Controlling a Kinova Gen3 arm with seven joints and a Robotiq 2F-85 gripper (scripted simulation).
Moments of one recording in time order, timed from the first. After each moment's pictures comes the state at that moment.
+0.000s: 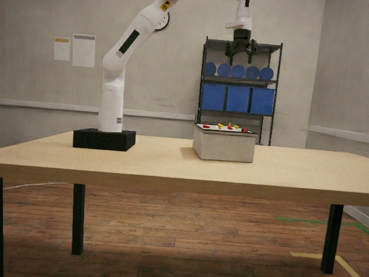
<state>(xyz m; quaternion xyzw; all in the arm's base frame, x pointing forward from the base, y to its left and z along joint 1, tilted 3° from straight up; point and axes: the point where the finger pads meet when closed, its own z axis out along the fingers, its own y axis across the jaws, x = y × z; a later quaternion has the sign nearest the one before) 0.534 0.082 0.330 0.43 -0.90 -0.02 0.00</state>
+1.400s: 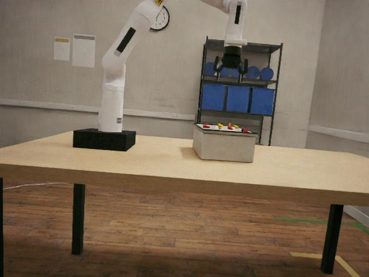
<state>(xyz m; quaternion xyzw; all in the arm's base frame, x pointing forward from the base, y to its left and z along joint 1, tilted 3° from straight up) 0.495 0.057 0.251 0.74 -0.68 -0.02 -0.01</state>
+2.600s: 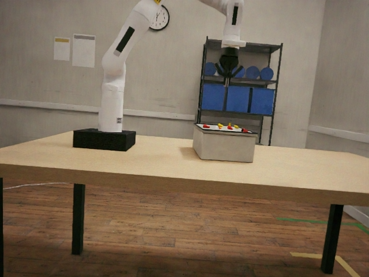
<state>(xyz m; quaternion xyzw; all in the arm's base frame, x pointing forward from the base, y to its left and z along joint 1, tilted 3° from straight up) 0.484 0.051 0.244 0.76 -0.65 -0.02 -0.01</state>
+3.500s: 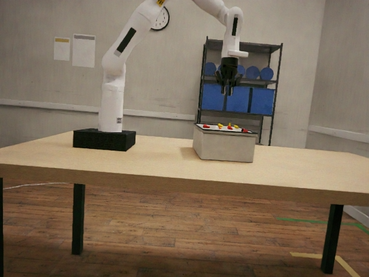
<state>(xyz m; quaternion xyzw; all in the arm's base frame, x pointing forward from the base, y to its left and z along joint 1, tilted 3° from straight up) 0.491 0.075 0.209 0.84 -0.54 -0.01 -0.01</state>
